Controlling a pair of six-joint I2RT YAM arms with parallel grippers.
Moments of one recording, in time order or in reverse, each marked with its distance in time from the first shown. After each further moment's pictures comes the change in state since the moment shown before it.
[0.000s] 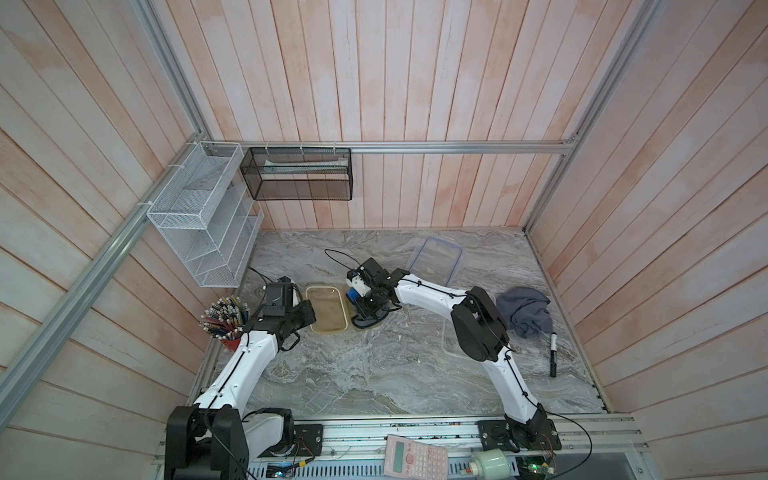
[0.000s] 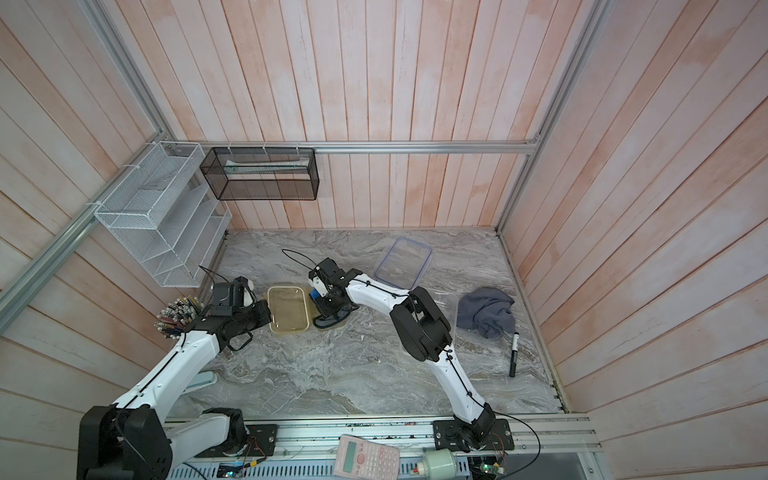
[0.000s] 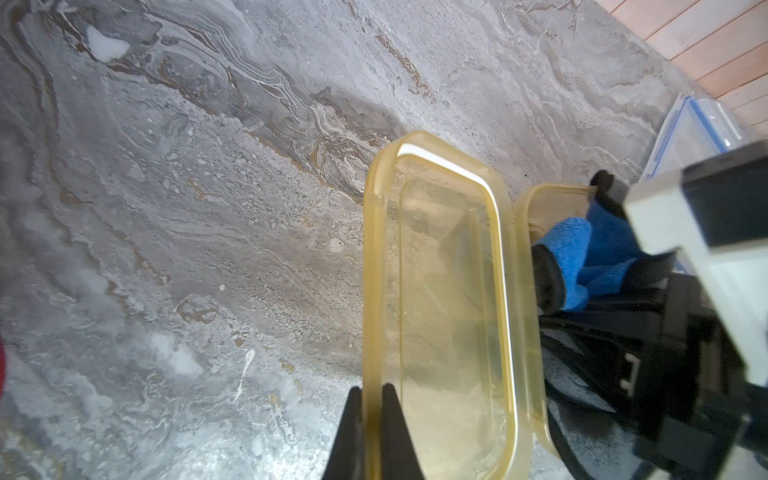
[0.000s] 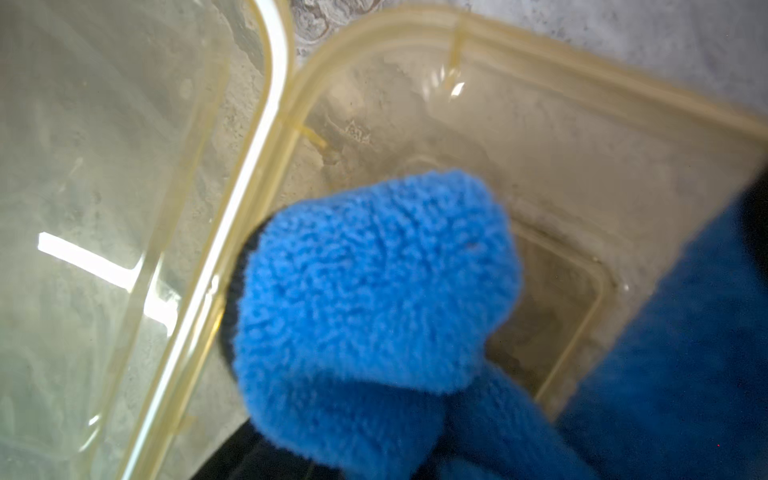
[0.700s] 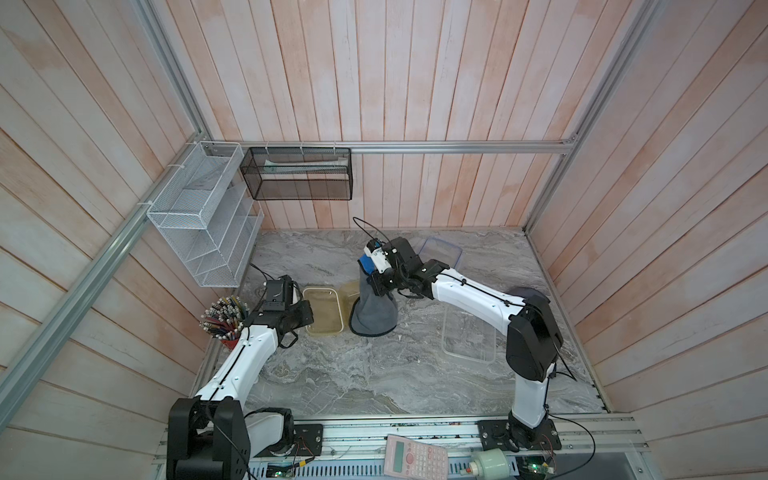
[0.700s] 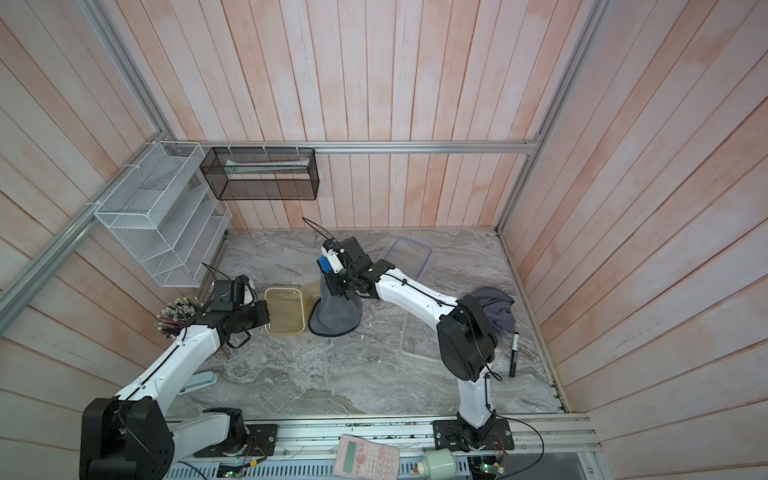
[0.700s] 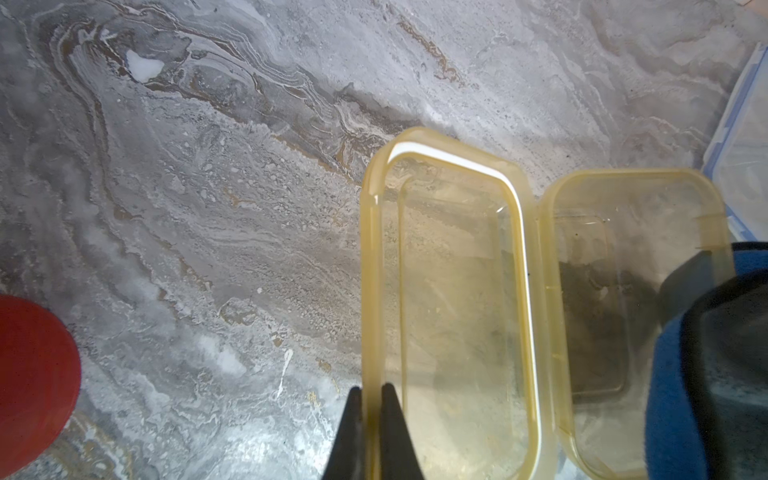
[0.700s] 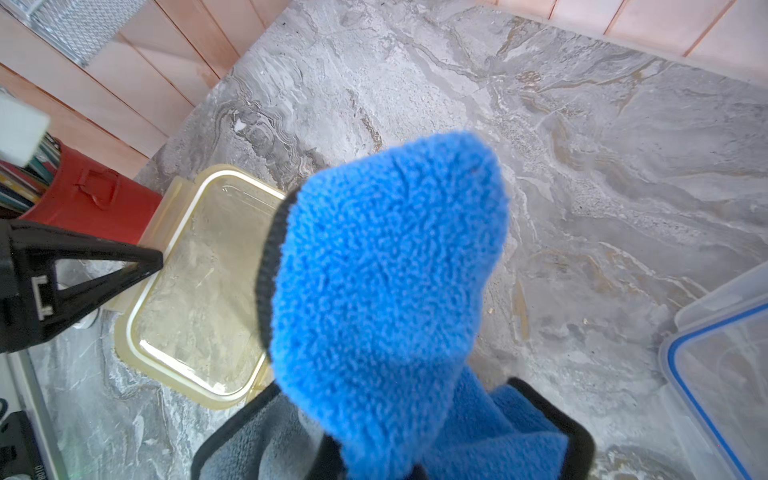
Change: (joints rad) left arm 0.005 0.043 0.035 -0.051 -0.048 0.085; right arm -0.026 -0.346 -0.188 0.177 0.103 0.054
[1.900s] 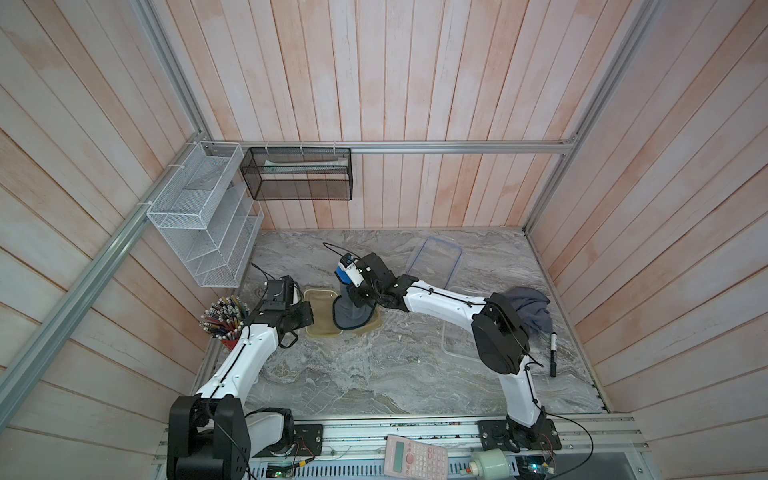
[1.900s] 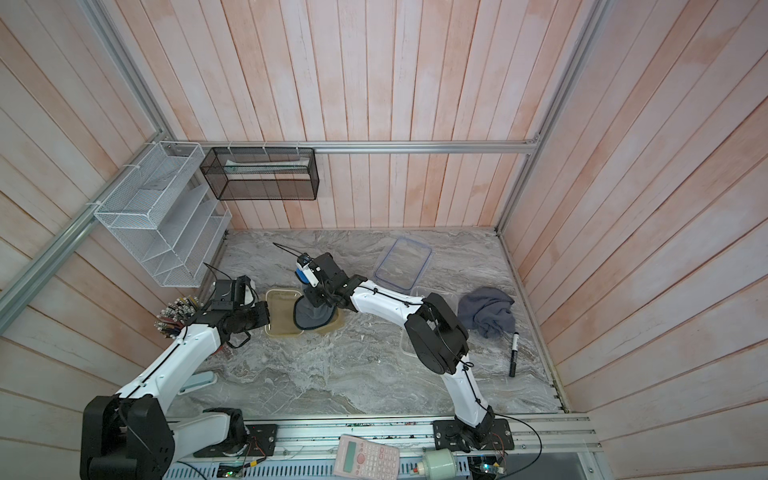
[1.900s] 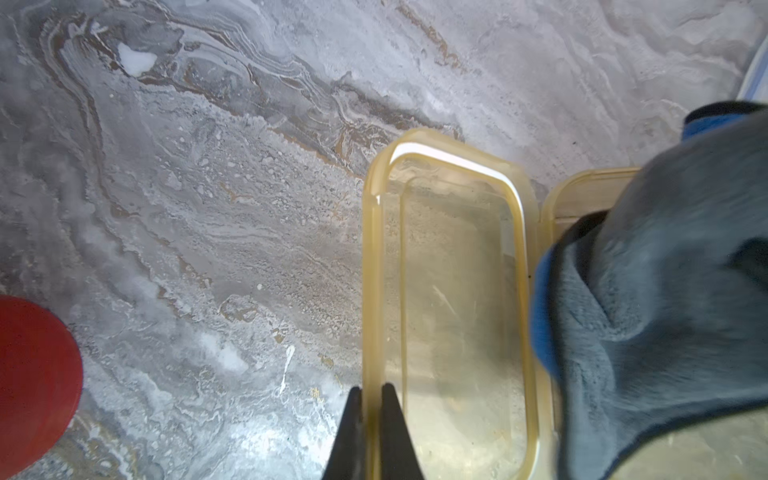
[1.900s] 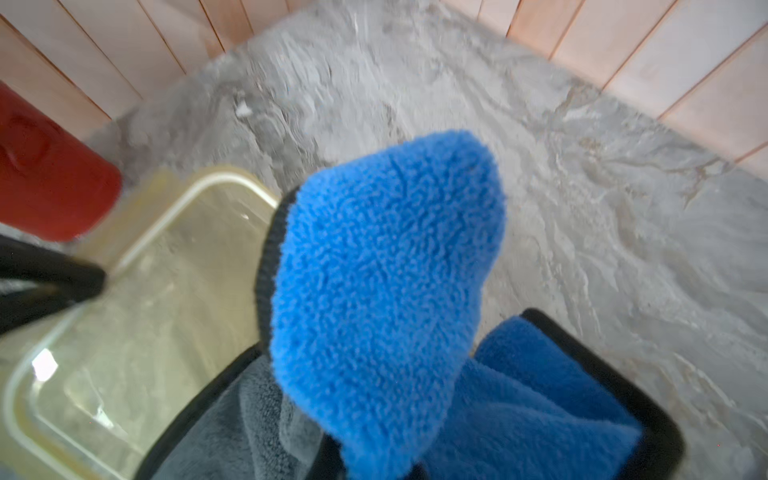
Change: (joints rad) left arm 0.002 -0.005 0.005 -0.014 0.003 0.015; right arm 0.091 0.187 0.026 0.188 0.111 -0.162
